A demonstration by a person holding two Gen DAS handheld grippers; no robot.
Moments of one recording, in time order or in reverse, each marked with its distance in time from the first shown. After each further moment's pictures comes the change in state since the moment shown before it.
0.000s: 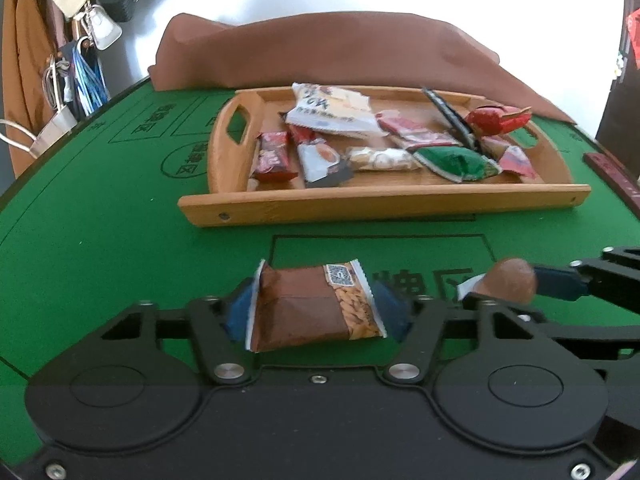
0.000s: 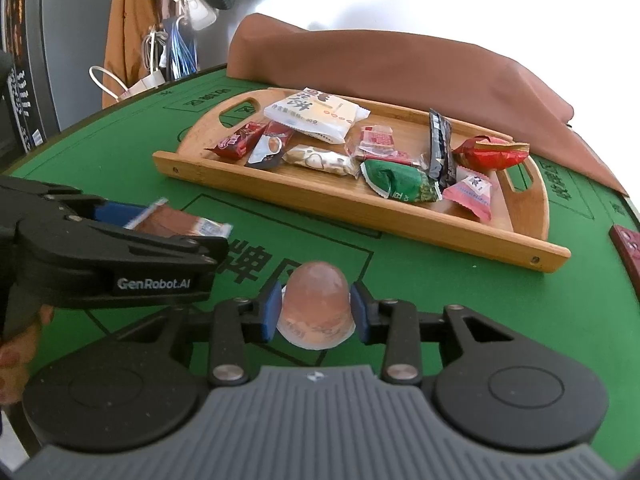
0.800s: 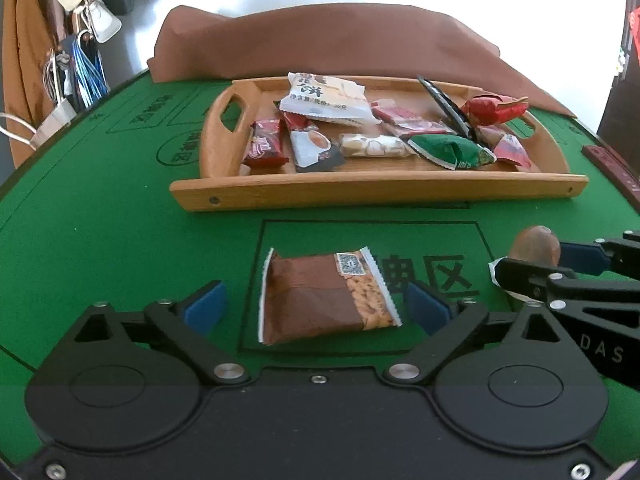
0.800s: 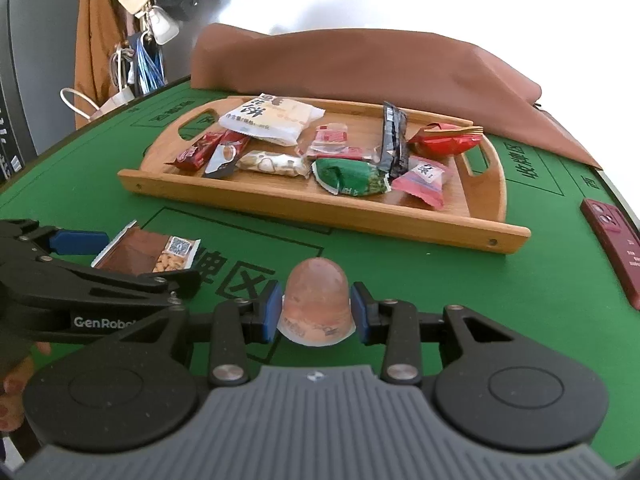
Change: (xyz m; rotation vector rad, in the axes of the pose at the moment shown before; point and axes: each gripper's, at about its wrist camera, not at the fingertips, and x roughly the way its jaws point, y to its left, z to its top) left arm 0.003 -0.008 -0.006 -0.013 0.023 0.009; right arm -0.007 -0.027 -0.001 0.087 -0.003 -0.055
